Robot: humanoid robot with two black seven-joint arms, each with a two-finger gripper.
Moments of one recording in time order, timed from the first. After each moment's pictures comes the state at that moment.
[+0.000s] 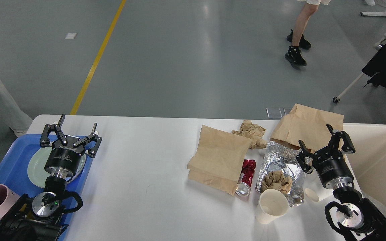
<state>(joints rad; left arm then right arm) -0.34 0.10 -1.47 -0.65 0.02 -0.66 -0.06 0.16 -0.16 1.44 0.86 -0.55 0.38 0.27</state>
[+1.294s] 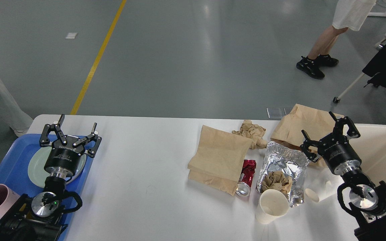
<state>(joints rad) -0.34 0.10 -1.47 -0.65 0.02 -0.66 -0.06 0.24 -0.23 1.45 0.84 -0.42 0.38 0.06</state>
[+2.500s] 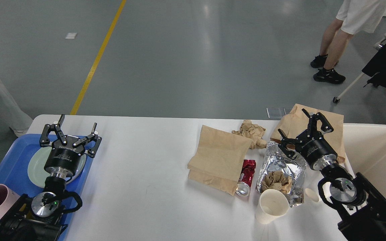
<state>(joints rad) -0.34 0.10 -1.47 -0.65 0.02 -0.66 -0.06 0.32 -0.19 1.32 0.82 -0.42 0.37 0.06</state>
